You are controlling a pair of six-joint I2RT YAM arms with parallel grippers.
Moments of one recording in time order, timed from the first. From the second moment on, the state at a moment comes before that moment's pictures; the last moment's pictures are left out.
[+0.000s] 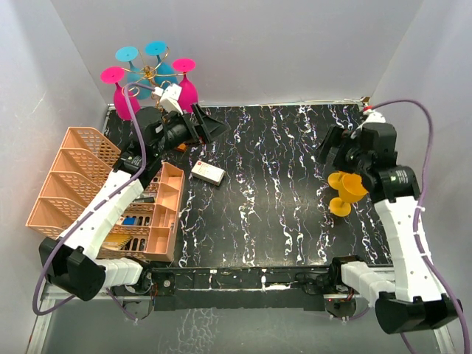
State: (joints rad) left arm -0.42 1.26 1.19 -0.06 0.42 -0.71; right arm 0.07 1.02 1.30 -0.87 0.01 0.39
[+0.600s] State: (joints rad) left arm -0.34 1.43 1.71 -0.41 0.15 -0.48; right arm 0.22 0.72 0.94 -0.60 -0.24 0.20
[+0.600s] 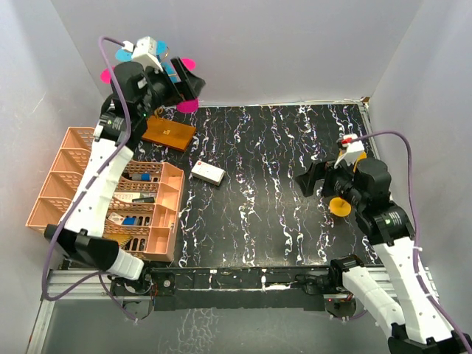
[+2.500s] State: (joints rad) left arm 0.29 1.91 2.04 -0.47 0.17 -0.75; right arm 0.34 0.37 0.71 -0.42 0.02 0.18
